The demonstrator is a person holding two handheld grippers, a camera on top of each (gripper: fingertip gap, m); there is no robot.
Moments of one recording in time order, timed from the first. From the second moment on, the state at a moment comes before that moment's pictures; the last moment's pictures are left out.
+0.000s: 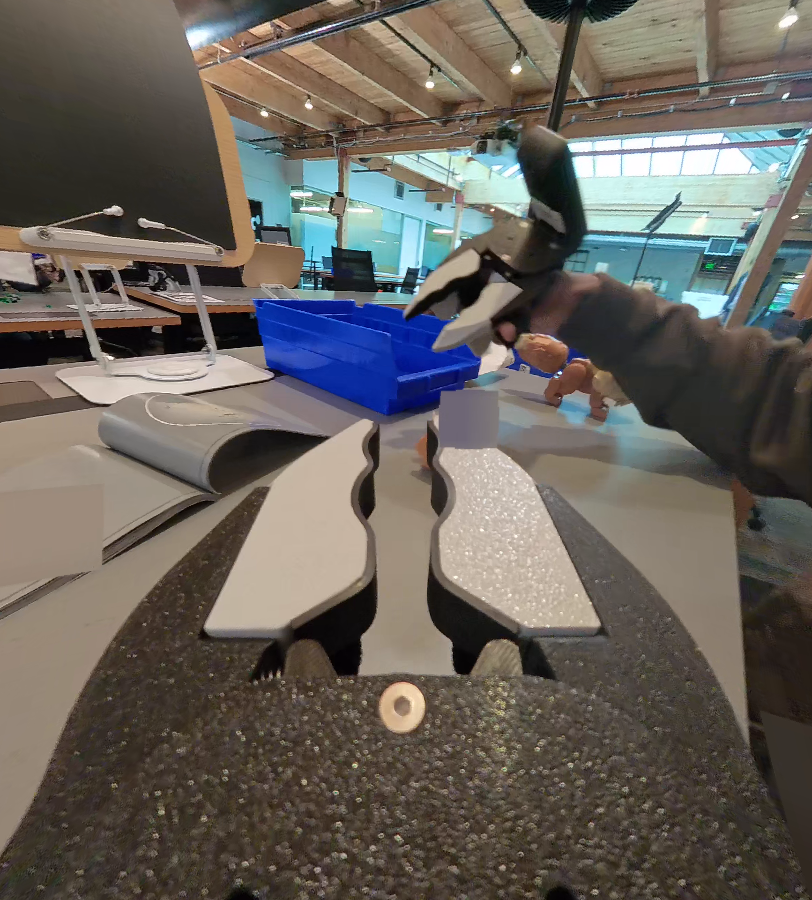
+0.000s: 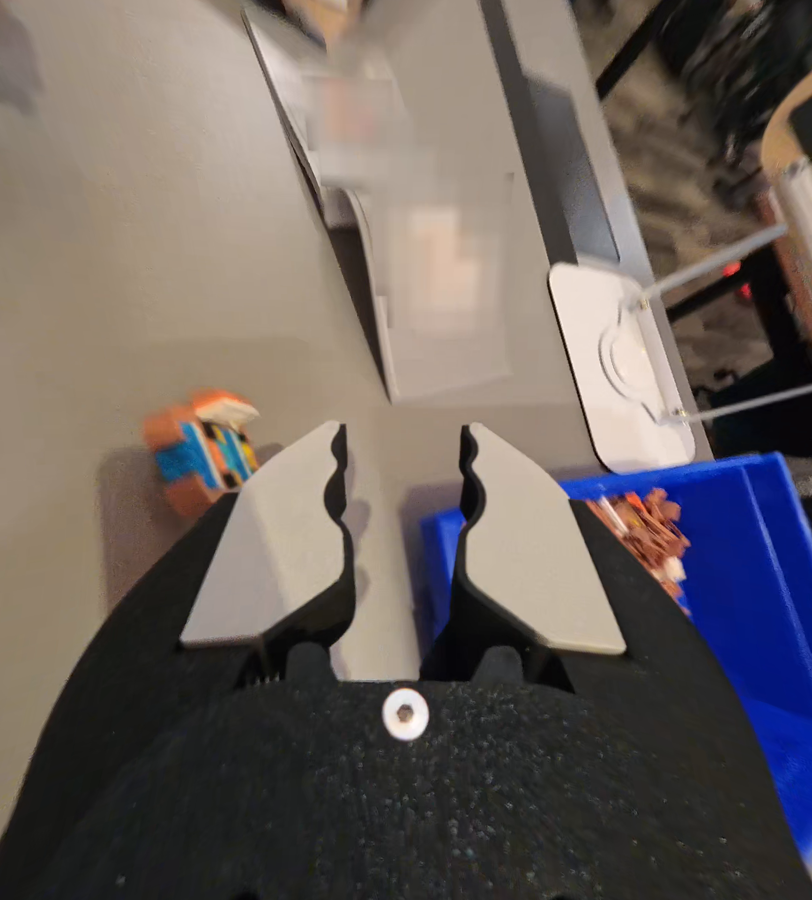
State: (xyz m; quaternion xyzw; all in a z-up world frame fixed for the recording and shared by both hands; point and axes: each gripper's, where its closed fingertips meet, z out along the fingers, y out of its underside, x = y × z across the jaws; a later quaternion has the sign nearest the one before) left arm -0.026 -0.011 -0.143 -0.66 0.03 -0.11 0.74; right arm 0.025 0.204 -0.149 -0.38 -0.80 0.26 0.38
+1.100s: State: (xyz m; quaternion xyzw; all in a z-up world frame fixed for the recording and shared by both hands) left arm -0.083 0.174 -0.215 -0.88 0.39 0.07 0.27; right arm 0.013 0.196 -0.159 -0.43 -0.58 0.52 0.46
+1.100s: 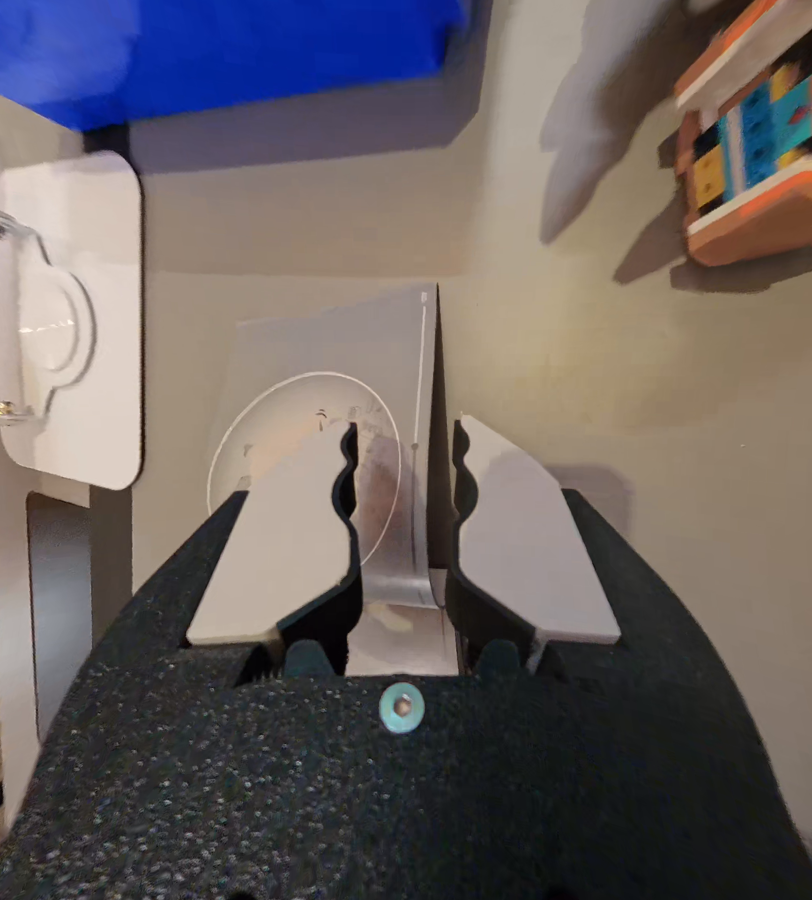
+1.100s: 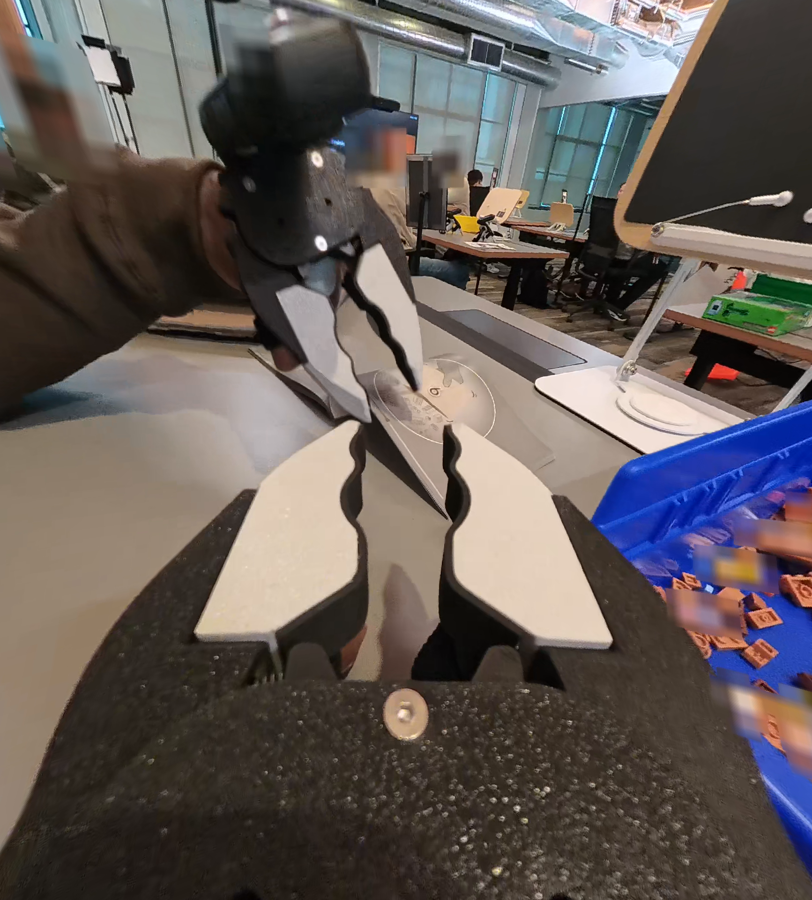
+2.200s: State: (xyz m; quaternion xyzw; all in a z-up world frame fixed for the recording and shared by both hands) left arm -0.118 0.129 -0.218 -0.89 0.34 0.12 0.27; right arm 0.013 0.191 -0.161 -0.42 -0.59 0.52 0.46
